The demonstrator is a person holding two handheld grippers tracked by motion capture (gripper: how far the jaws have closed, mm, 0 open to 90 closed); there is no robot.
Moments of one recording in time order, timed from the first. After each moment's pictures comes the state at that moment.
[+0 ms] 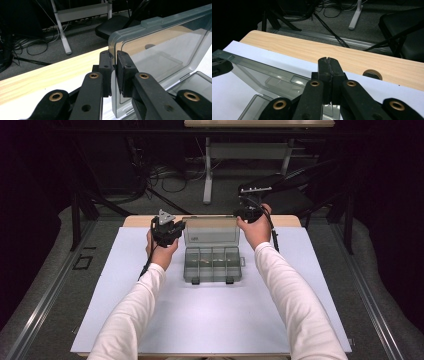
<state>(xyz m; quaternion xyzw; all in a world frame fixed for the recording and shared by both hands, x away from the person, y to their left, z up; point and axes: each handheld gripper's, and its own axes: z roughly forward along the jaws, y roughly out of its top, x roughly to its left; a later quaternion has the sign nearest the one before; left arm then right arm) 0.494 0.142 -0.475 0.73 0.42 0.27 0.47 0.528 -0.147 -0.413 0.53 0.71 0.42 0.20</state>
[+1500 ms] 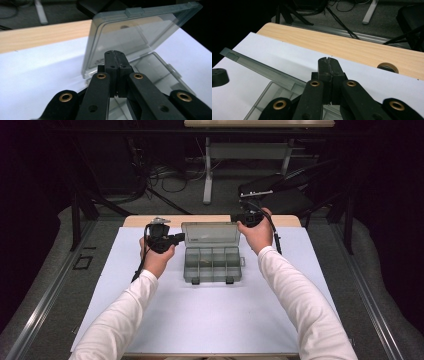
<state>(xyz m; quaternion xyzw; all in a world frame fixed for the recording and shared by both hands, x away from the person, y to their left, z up) 0.458 0.147 -0.457 0.75 0.47 0.12 0.45 0.515 -0.149 -0.417 0.51 0.73 0.43 0.15</state>
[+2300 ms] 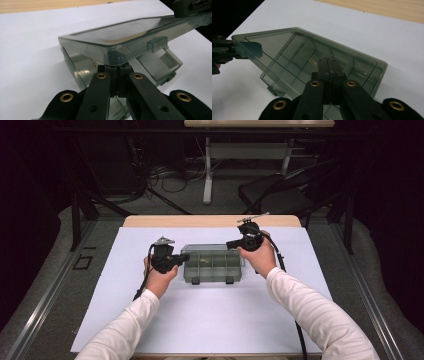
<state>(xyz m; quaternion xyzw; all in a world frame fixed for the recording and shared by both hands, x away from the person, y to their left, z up) 0.418 0.142 -0.501 0.76 0.46 0.09 0.45 0.464 -0.148 -0.458 0.48 0.78 0.40 0.05</state>
